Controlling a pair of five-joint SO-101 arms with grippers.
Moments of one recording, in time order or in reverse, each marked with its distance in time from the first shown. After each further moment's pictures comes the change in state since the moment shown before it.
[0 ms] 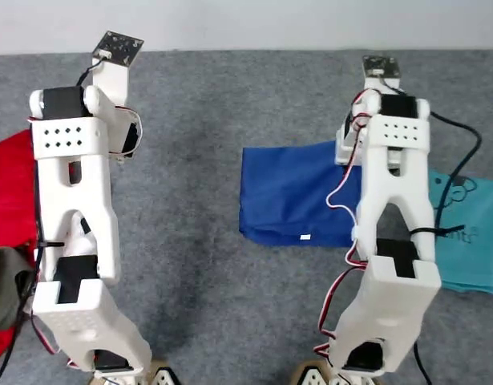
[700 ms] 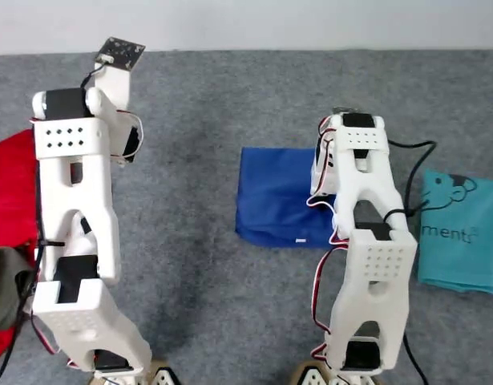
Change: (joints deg) left arm 0.0 0.0 2.7 0.0 0.0; right arm -4.5 17.8 -1.2 3.2 -2.6
